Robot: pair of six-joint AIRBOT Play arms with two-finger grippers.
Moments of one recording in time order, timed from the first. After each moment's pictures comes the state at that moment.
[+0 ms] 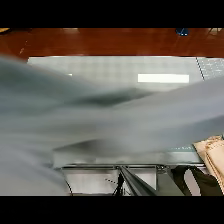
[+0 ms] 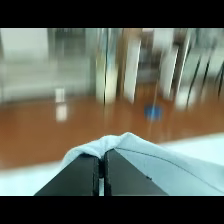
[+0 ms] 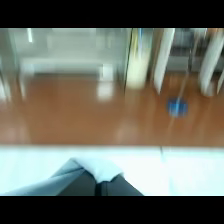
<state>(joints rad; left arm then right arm) 0.19 -0.51 1.88 1.05 -1.46 -1.54 -0.34 -0.62 1.88 -1.30 1.52 1.47</state>
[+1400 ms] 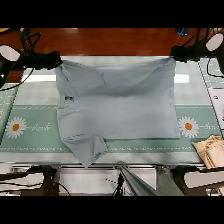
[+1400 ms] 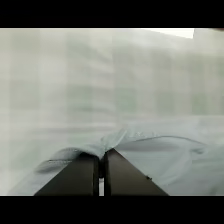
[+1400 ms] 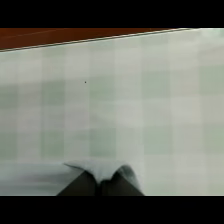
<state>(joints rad) 0.02 -1.48 1.35 1.04 -0.74 -1.39 -0.06 -1.63 1.62 -1.34 0.84 1.56</state>
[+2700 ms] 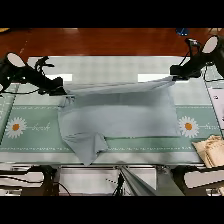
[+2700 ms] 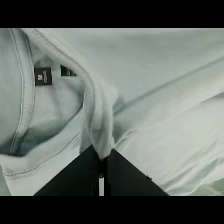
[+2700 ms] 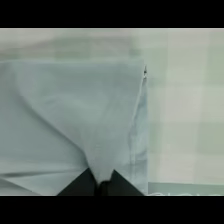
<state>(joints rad) 0.08 -1.55 1.31 1.09 -1.33 -1.48 -0.06 -1.64 1.62 -1.46 1.32 1.58</state>
